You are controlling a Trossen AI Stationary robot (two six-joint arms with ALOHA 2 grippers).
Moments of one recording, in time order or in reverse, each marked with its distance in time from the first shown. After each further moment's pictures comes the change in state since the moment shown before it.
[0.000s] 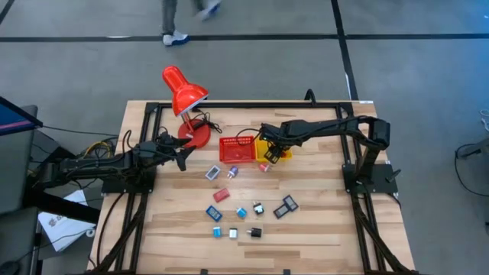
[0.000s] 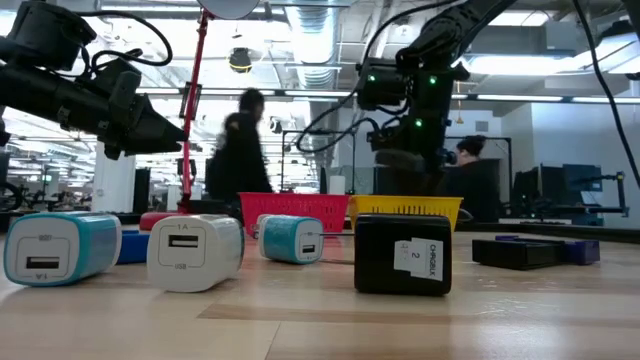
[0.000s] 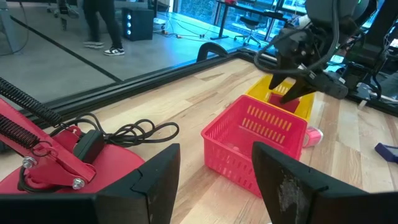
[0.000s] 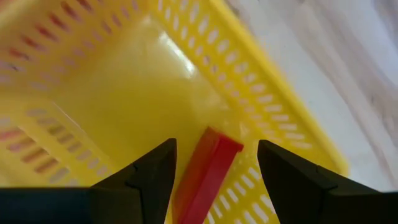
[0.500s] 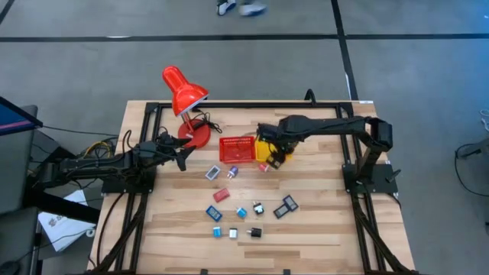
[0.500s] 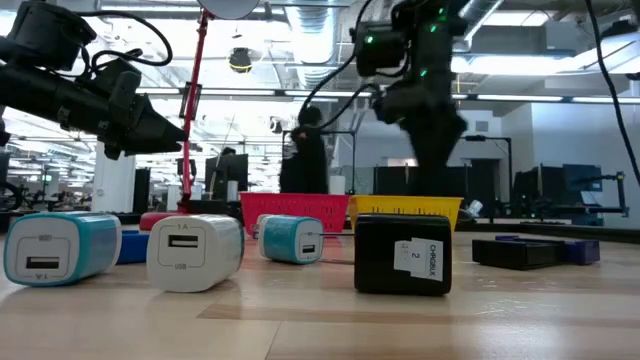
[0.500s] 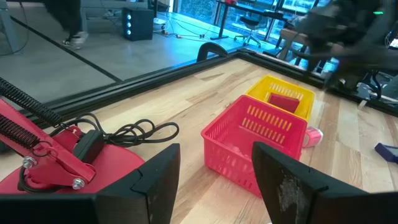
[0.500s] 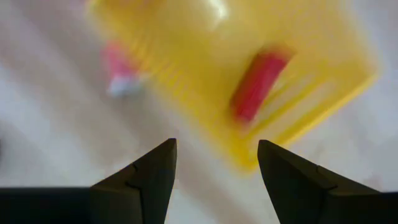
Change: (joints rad) left arm 0.000 0.000 0.000 0.000 0.000 0.000; right arm 0.063 -0.031 0.207 -0.407 -0.211 0.087
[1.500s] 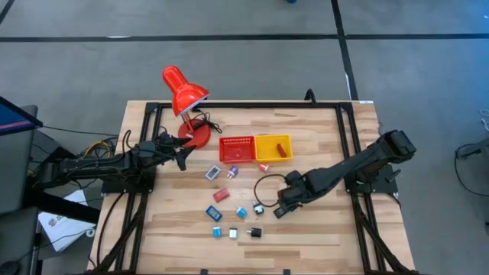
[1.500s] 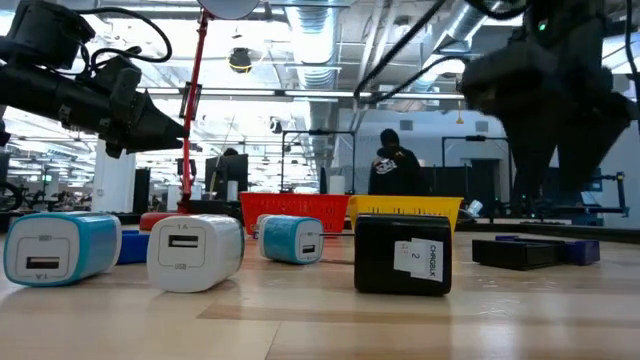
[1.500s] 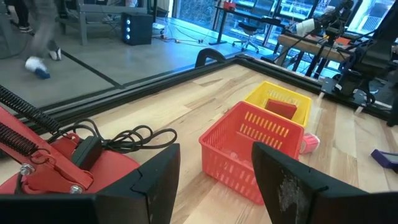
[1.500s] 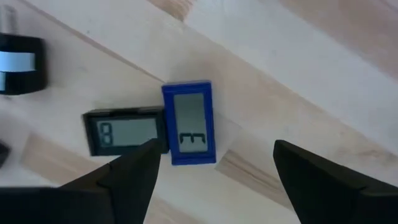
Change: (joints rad) left arm 0.000 0.000 0.000 0.023 0.000 0.000; right arm 0.574 -0.134 -0.318 0.217 0.022 0.957
